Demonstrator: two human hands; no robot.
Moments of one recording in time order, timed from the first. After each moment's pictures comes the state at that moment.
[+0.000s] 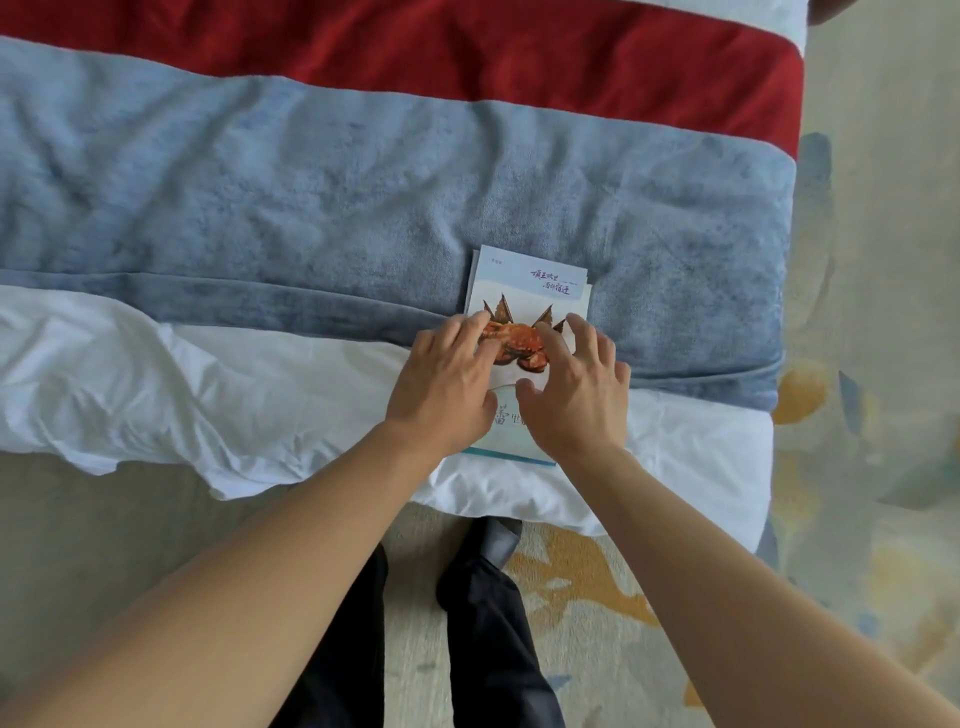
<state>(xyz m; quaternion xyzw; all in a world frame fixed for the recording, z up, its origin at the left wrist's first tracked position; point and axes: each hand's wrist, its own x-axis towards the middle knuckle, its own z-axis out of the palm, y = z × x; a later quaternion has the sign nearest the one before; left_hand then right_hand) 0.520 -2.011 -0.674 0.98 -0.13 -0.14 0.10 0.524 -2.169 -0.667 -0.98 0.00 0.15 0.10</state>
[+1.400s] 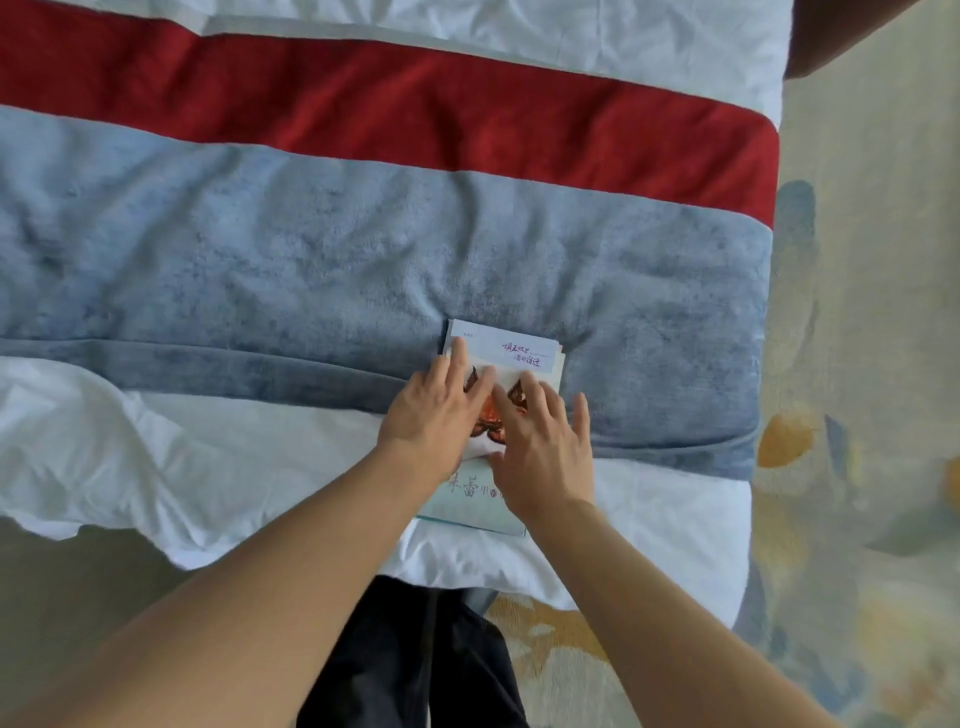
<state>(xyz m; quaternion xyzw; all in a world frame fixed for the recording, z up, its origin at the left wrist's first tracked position) 0.571 -2.029 -0.676 0.95 -0.16 -0.25 -0.02 0.548 -2.169 -0.674 -0.97 -0.12 0.20 0.00</state>
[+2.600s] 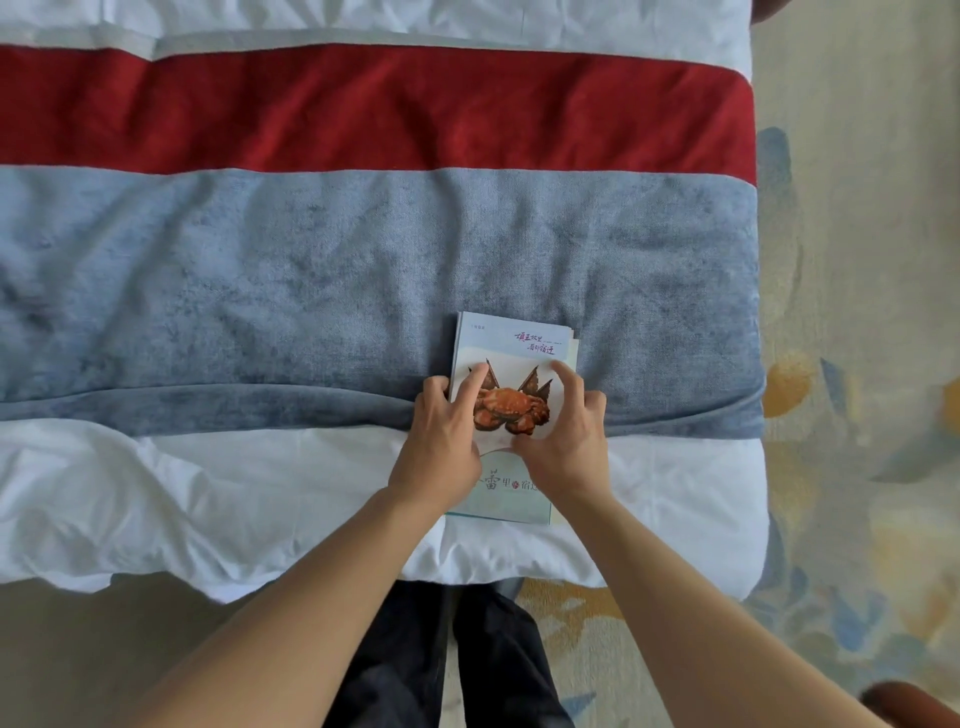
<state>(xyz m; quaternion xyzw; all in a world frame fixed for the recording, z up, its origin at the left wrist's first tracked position) 0.544 -2.015 -0.688 0.91 -0.01 -0.24 0.33 0.543 -2.169 -0.685 -0.90 0.21 0.17 0.33</state>
